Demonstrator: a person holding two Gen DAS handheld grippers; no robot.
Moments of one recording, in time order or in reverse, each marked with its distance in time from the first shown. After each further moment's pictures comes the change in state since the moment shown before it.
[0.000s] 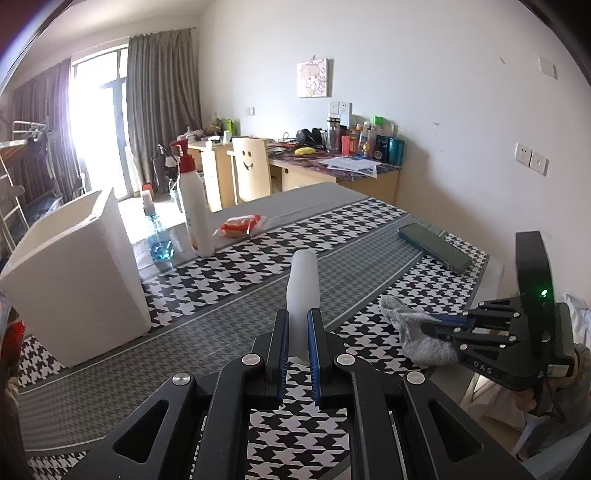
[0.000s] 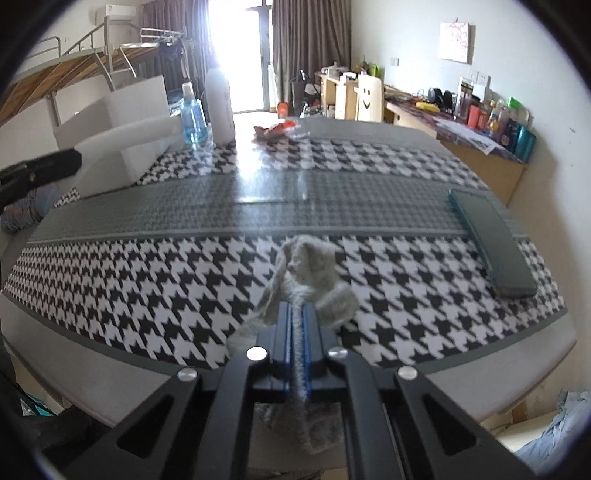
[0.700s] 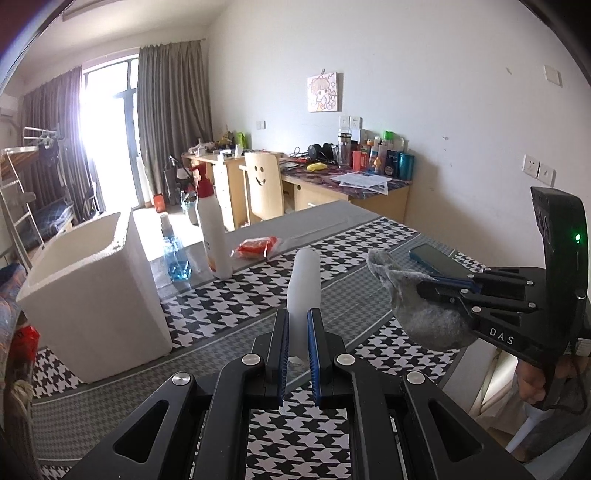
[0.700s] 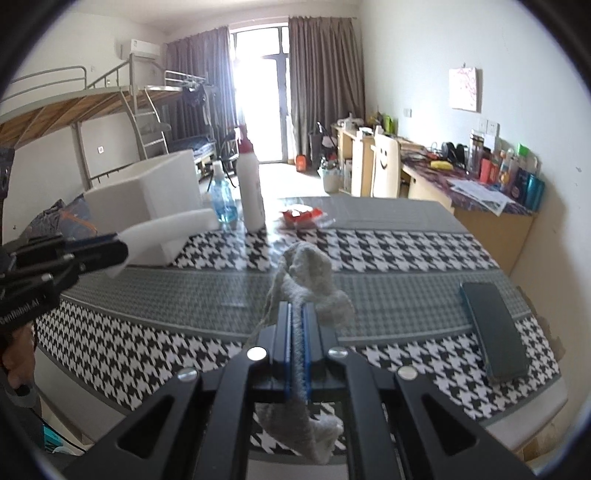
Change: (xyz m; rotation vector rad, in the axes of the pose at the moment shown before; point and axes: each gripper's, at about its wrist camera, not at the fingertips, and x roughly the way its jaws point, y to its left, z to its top) left arm -0.012 0.008 0.018 -0.001 -0.053 0.045; right arm -0.038 0.020 0.061 -0.018 -0.214 0.075
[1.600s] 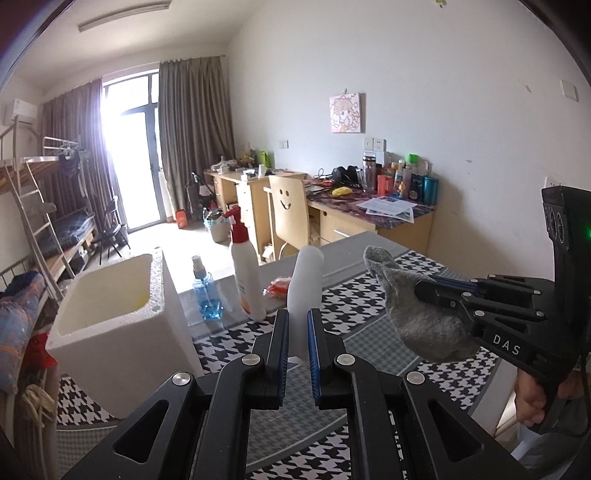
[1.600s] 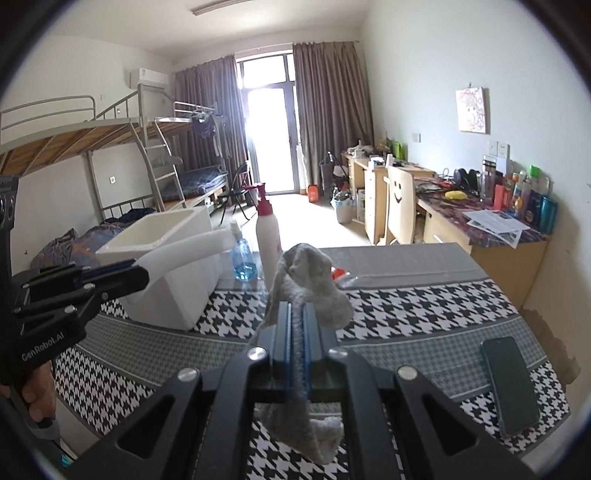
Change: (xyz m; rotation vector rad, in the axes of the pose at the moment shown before) left arm -0.001 0.026 0.043 -0.022 -0.069 0.088; right arm 0.007 0.013 0.059 0.029 -0.113 0.059
